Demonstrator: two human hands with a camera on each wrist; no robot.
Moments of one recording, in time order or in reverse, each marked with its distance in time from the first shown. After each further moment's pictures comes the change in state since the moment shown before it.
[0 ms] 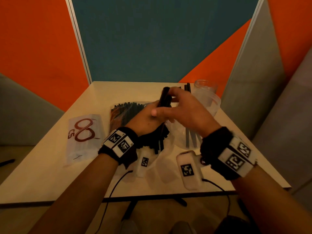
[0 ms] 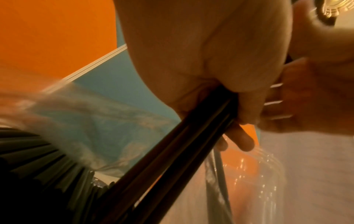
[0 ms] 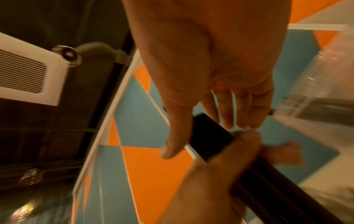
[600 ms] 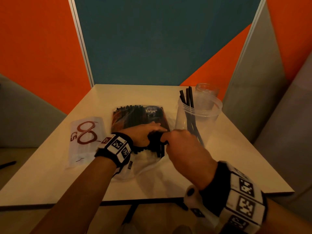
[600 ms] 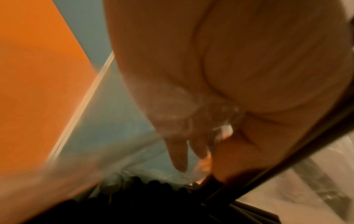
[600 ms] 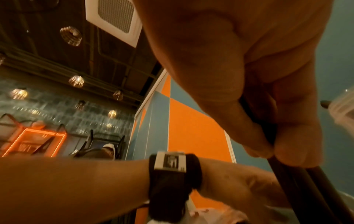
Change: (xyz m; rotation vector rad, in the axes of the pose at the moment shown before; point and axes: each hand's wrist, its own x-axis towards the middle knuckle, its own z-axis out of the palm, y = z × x) left_hand -0.002 -0.058 -0.014 0.496 -0.485 -0.253; right_hand -0.061 -0.006 0.032 -0.691 -0.189 -0.014
